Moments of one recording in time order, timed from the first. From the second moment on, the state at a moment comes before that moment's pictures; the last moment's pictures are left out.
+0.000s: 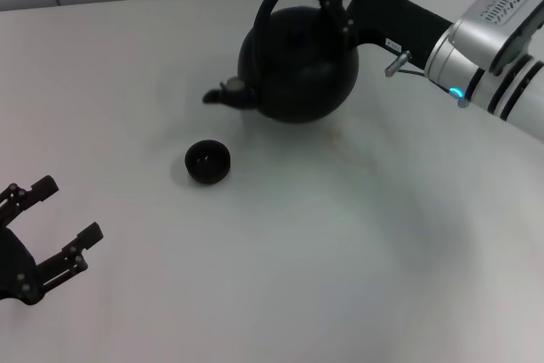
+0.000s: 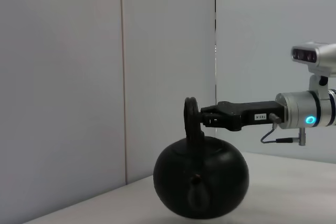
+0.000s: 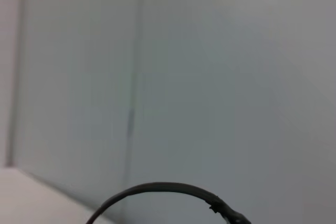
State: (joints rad) left arm -0.23 -2.07 0.34 0.39 1.95 1.76 -0.66; right arm 0.75 2.08 -0.24 -0.13 -1.78 -1.16 0.52
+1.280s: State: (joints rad) left arm -0.24 -2.07 0.34 0.36 1.93 1.75 -0.63; right arm 0.78 2.08 -0.45 -0.25 -1.78 -1.16 0.40
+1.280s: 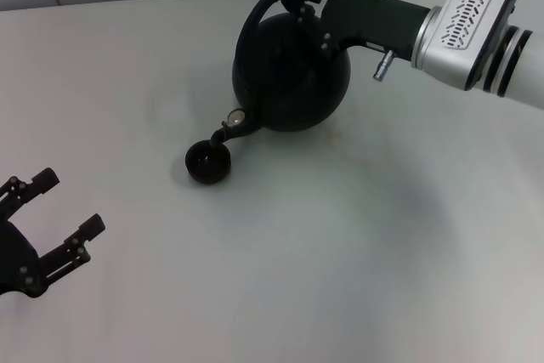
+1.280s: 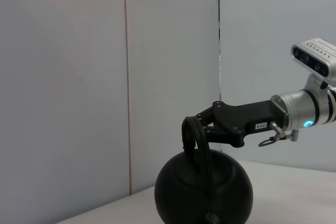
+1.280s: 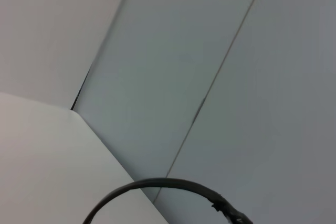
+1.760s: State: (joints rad) left arm -0.24 -2.07 0.34 0.35 1.93 1.75 -0.63; right arm 0.80 2.08 -0.46 -0.26 -1.78 -1.16 0.33
